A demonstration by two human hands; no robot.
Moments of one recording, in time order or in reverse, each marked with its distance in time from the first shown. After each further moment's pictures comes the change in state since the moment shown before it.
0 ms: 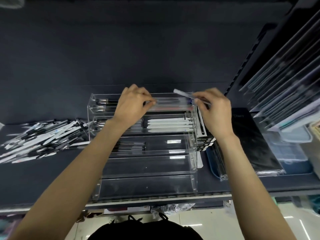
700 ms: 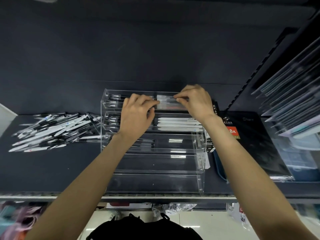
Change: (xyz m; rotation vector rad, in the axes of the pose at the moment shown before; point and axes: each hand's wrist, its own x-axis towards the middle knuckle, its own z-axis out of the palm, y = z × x) left_hand -0.045 -0.004 0.011 0.091 0.221 -0.070; right_hand 0.038 -0.023 0.059 -0.185 -0.366 -0.114
